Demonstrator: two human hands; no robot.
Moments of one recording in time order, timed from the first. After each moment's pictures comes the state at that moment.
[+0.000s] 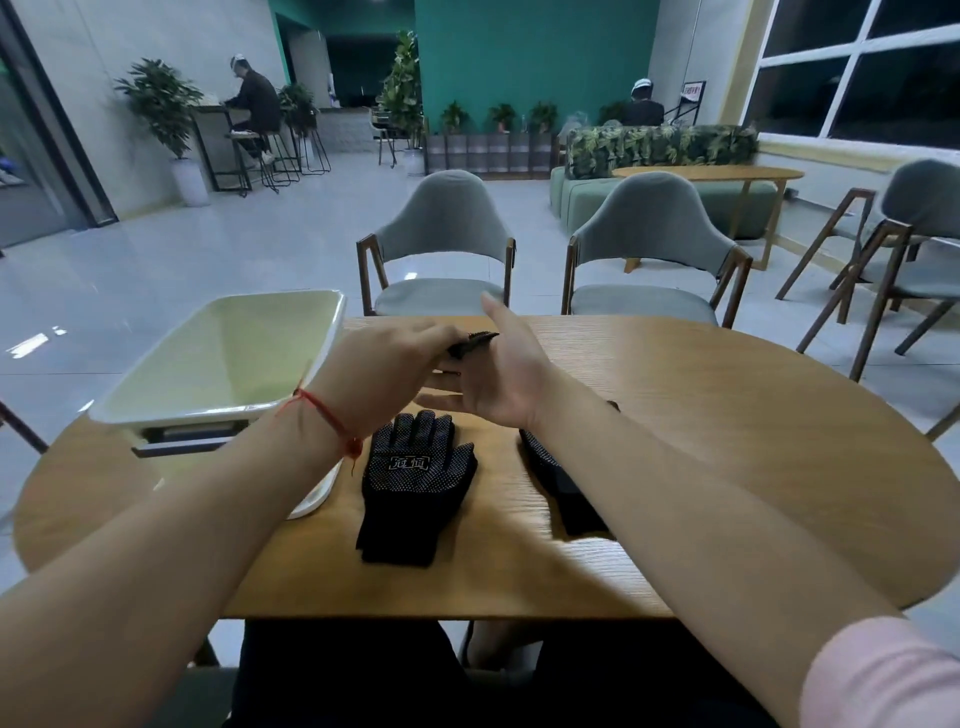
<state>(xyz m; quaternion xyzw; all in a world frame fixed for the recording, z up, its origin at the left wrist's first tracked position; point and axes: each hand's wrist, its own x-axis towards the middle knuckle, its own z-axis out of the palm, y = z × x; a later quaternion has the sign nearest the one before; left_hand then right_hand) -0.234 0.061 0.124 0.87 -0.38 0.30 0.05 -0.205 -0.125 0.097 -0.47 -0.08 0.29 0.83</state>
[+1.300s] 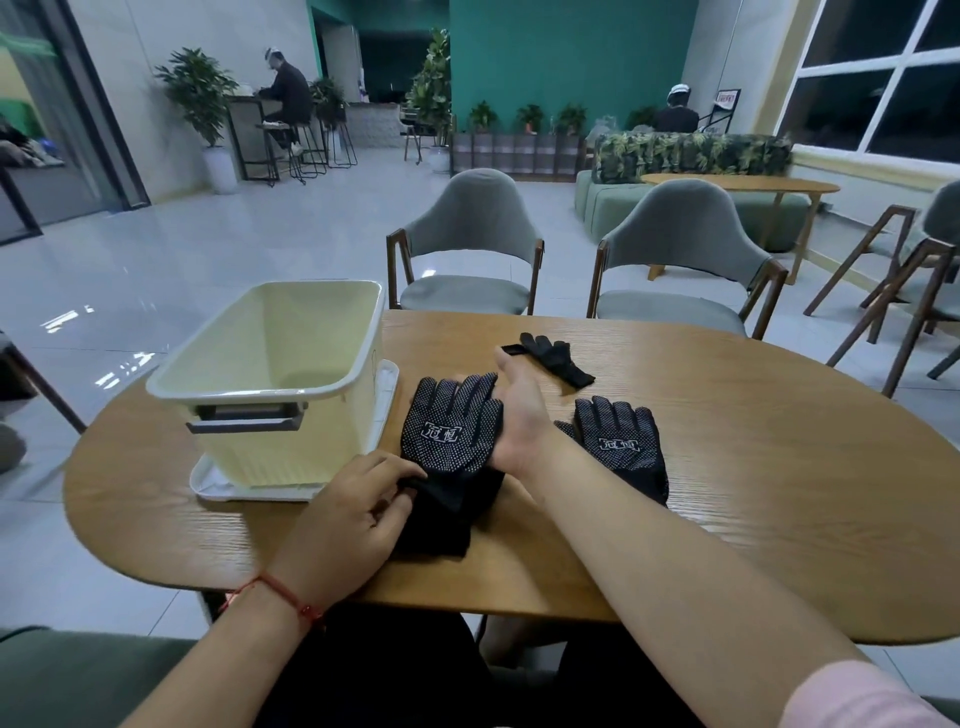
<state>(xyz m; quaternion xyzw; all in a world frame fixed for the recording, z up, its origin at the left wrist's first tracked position) -0.323 0.131 -0.006 0.90 -0.23 0.17 0.34 -0.217 -0.081 0.042 -0.41 0.04 0.20 0.89</state>
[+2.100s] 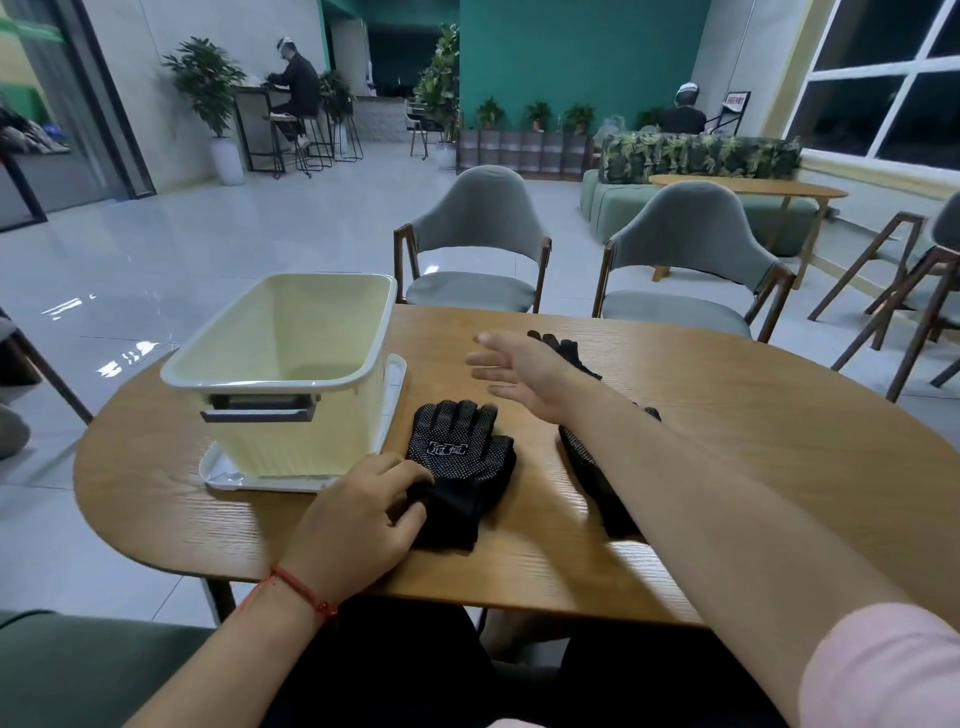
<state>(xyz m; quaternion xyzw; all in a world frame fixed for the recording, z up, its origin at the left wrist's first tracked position) -0.328 0.128 -0.008 0.92 -0.20 0.19 0.28 -0.168 -0.111 0.067 -0.73 -0.04 0.14 0.67</state>
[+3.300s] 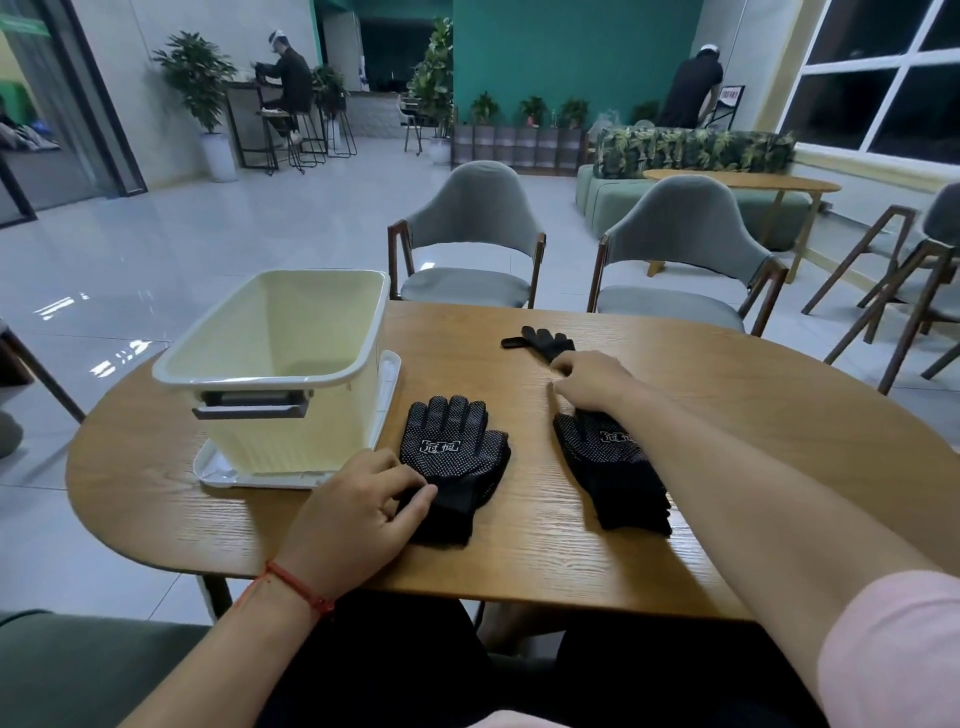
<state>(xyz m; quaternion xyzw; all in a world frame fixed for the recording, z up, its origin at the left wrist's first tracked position) -0.327 0.126 -0.011 0.91 -0.22 0.23 0.28 -0.139 -0.204 0.036 -0.98 0.03 0.03 0.17</state>
